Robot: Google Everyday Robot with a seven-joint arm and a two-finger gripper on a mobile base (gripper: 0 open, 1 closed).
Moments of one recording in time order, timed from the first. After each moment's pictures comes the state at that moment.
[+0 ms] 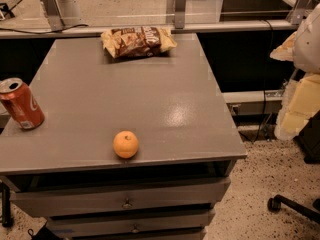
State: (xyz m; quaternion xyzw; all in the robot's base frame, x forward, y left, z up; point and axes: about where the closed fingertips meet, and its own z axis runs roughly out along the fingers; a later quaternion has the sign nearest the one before) arm 0.438 -0.217 0.976 -0.60 0.78 -0.03 0.16
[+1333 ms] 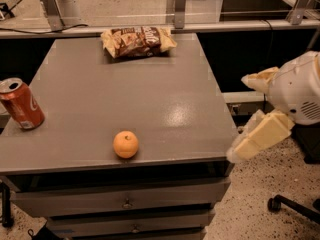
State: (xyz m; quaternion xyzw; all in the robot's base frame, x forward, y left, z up) arm 0.420 -0.153 0.938 -0.54 0.77 0.11 0.31
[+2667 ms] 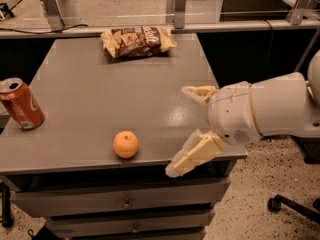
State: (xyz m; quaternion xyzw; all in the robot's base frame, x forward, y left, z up) arm 0.416 -0.035 0.912 -0.57 0.67 0.22 0.41
